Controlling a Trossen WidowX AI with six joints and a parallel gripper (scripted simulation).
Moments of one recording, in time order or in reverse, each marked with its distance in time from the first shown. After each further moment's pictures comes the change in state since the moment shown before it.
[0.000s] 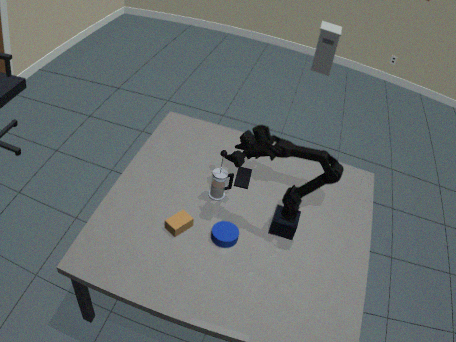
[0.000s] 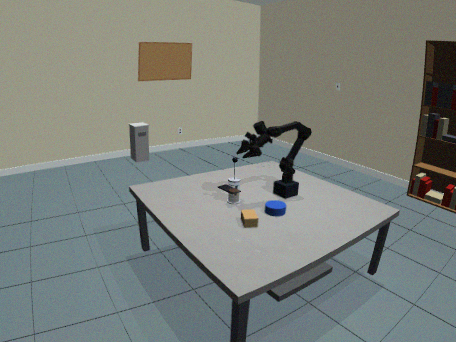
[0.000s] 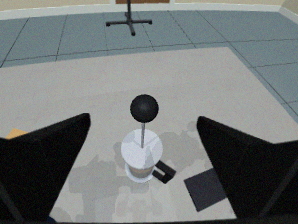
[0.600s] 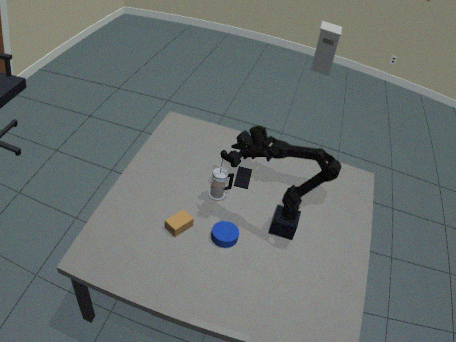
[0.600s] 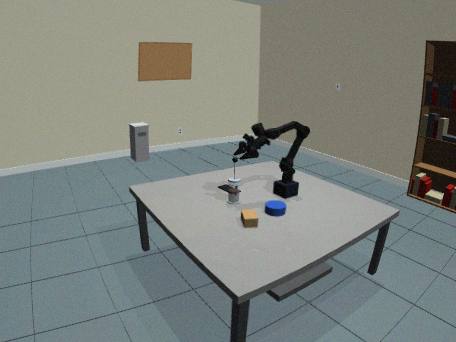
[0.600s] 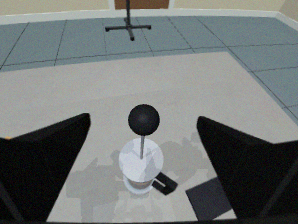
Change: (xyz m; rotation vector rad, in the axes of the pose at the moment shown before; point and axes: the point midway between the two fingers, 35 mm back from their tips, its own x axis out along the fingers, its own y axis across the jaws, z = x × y) arm 0.019 0.000 0.001 -0.002 -0.026 -0.005
